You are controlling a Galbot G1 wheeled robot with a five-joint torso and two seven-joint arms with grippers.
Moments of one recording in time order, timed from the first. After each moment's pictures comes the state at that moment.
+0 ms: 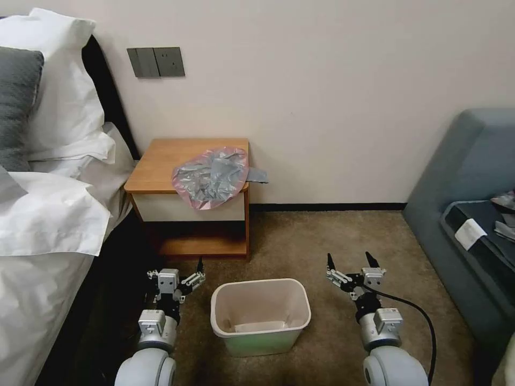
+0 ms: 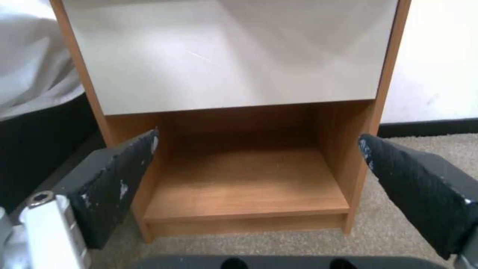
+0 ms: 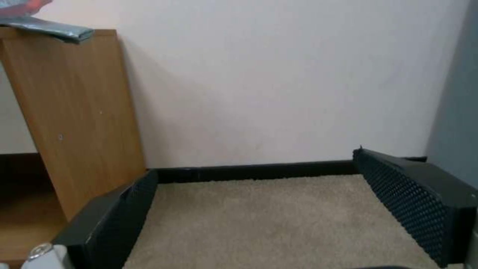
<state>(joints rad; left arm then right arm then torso) 1.55 -1.50 -0.55 -2.00 0.00 0.00 0.00 -1.55 1.50 0.55 2.00 0.00 0.00 0.00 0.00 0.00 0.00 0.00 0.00</state>
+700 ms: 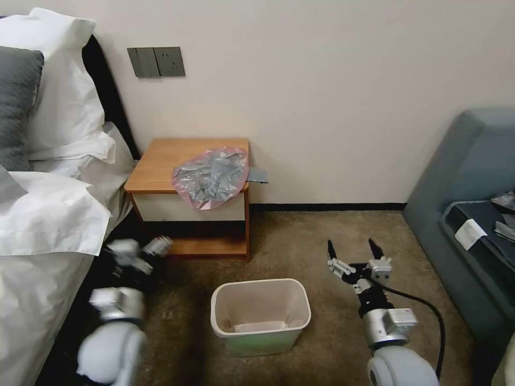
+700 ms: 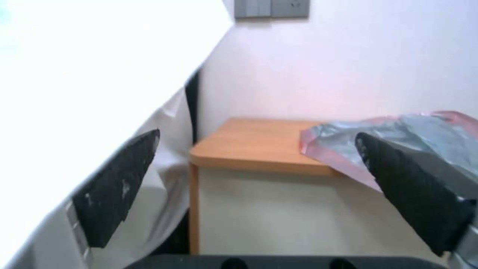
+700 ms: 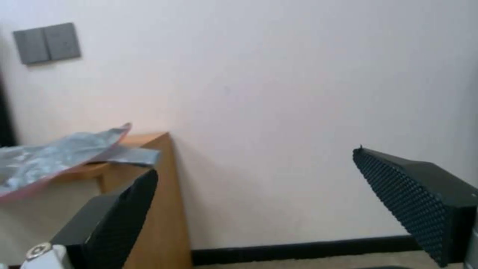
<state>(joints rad) 1.43 -1.38 -0.70 -2.06 -0.24 -0.11 -0.06 -1.61 1.45 0.49 2.22 0.10 0.05 0.02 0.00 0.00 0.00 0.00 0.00</state>
